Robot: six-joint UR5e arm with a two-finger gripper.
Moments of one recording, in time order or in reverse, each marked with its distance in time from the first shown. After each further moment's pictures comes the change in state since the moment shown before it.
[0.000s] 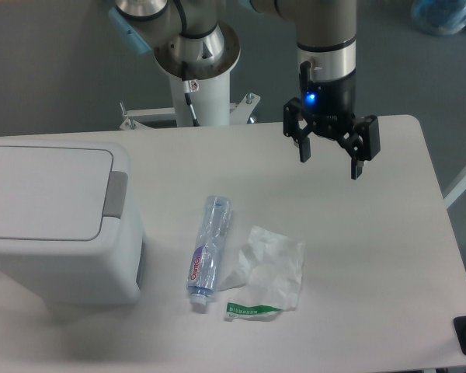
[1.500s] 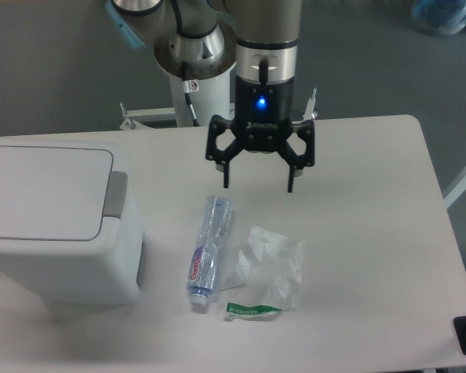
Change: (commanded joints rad) arm -0.172 0.014 0.044 0.011 -0.274 -0.957
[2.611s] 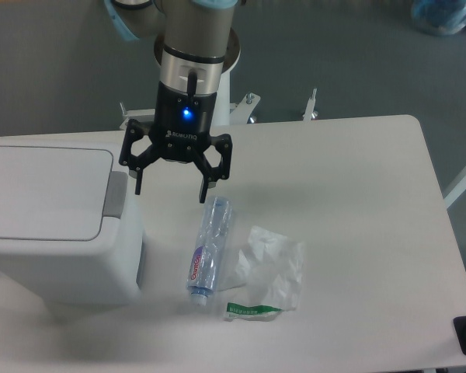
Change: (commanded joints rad) arm -0.137 -0.012 -0.037 0.000 -0.031 -0.105
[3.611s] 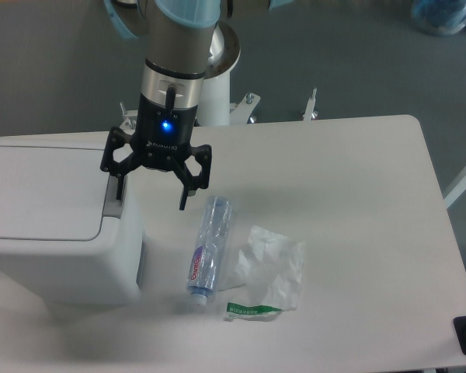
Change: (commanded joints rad) arm -0.023 -0.015 -0.008 0.002 0.000 0.002
